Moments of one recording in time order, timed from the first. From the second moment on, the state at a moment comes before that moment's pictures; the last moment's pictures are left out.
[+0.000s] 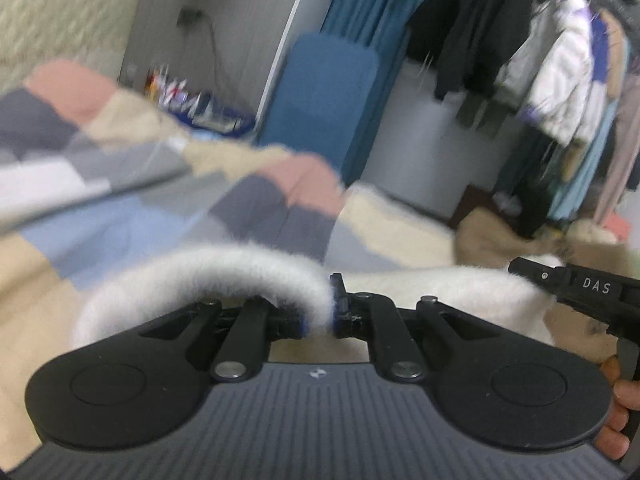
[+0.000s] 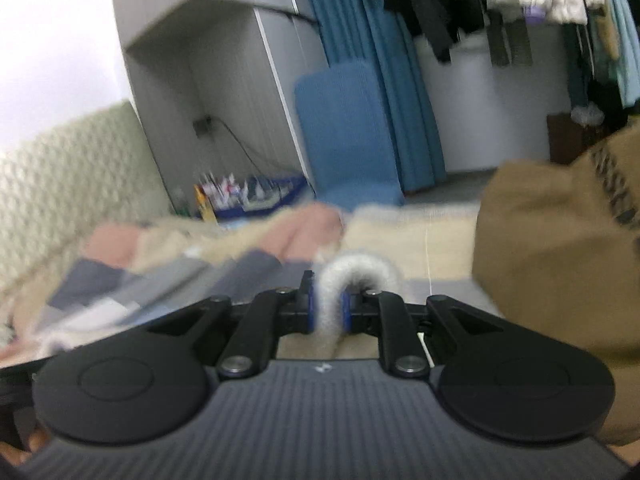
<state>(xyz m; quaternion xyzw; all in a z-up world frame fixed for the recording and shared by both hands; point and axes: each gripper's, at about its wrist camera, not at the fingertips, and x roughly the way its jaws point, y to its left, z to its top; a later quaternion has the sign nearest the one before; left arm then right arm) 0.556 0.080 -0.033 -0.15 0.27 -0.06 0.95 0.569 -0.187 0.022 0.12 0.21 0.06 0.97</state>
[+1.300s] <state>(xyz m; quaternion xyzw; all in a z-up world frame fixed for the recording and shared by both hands) 0.248 0.059 0.066 -0.08 0.30 -0.05 0.95 0.323 -0.213 0.054 0.13 0.20 0.11 0.96</state>
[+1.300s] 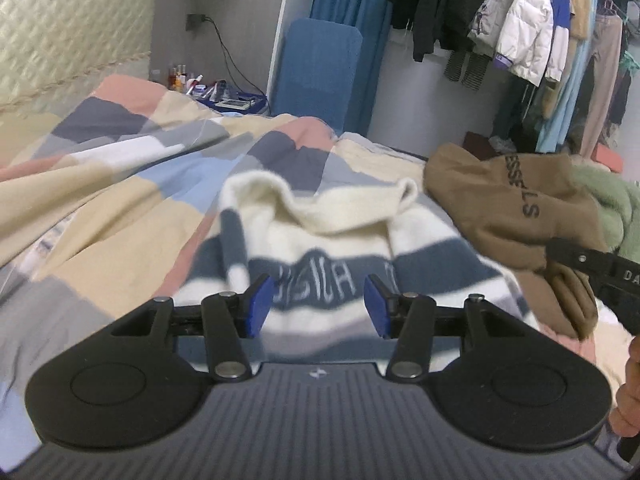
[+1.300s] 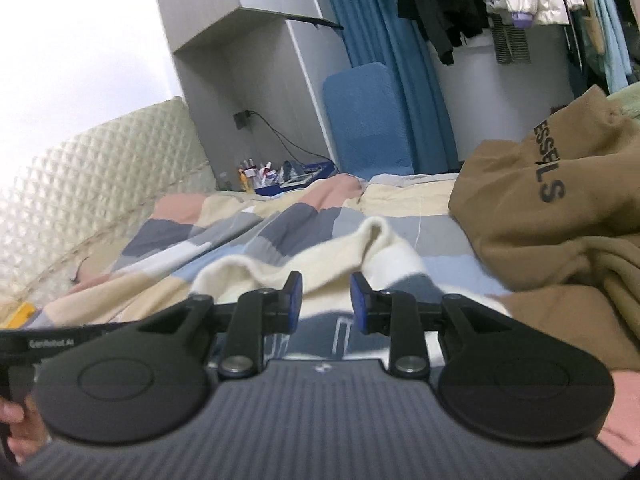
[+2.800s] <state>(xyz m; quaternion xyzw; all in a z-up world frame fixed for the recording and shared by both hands) 0.182 0.063 -0.052 -0.10 0.39 0.04 0.91 0.218 -0.156 -0.055 0.02 0.40 0.16 0.90</state>
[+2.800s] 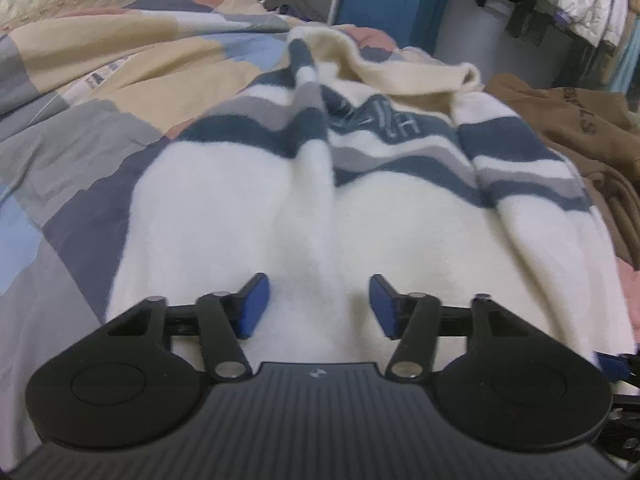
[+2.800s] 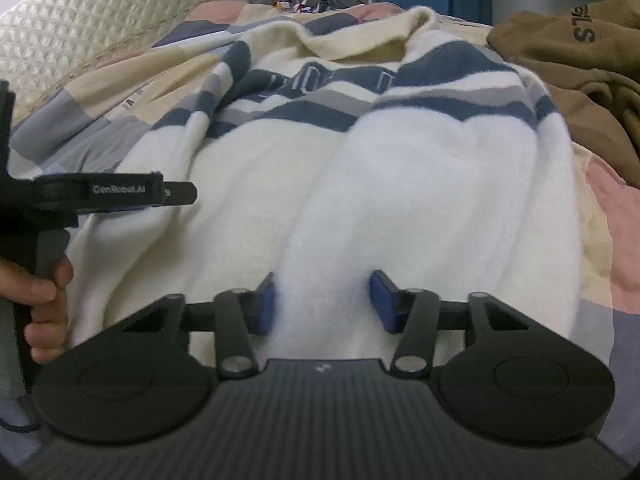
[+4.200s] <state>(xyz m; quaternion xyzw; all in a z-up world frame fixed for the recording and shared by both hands) 0.318 0.325 -0.035 -0.04 0.37 0.29 0.88 0.363 -0.471 -0.025 0.07 0.31 -0.22 0.92</state>
